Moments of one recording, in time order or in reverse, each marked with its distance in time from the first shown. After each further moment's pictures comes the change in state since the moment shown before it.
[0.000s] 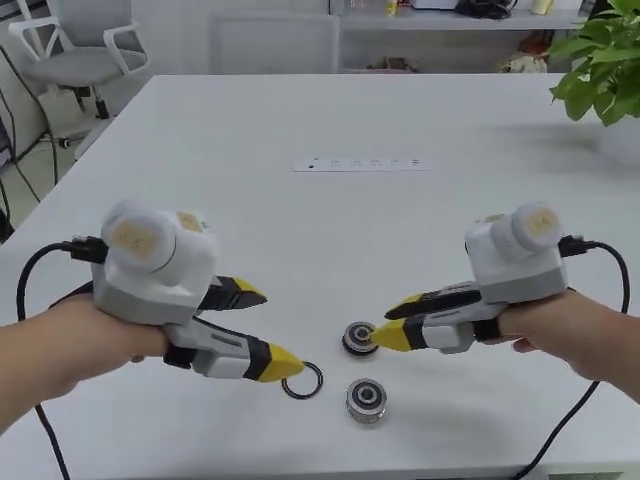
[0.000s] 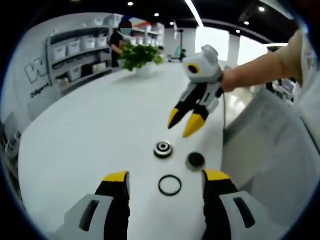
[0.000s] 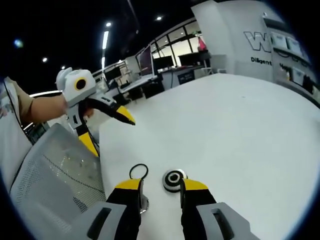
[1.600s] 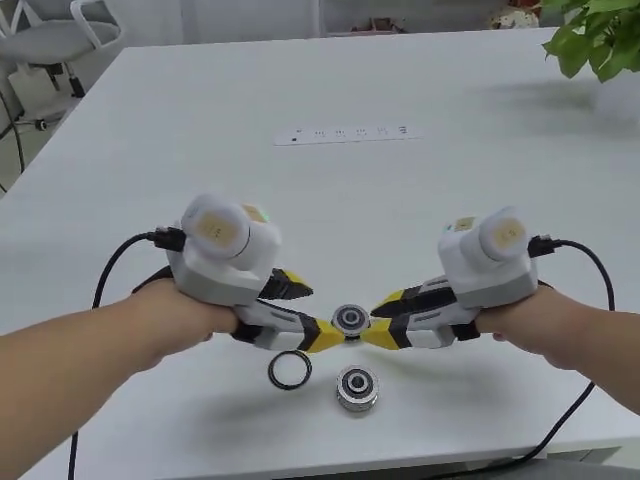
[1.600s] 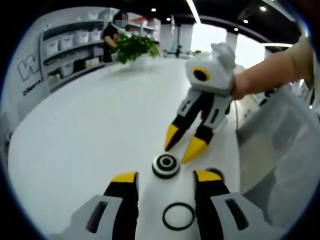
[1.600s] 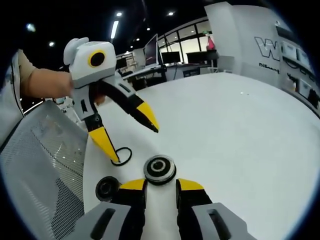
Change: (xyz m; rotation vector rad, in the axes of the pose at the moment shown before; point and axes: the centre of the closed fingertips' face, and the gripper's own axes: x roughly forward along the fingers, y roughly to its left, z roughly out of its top) left arm 0.084 0.008 0.006 -0.001 0.038 -0.062; right arm 0.032 -0.027 -0.030 -0.105 0.042 0.004
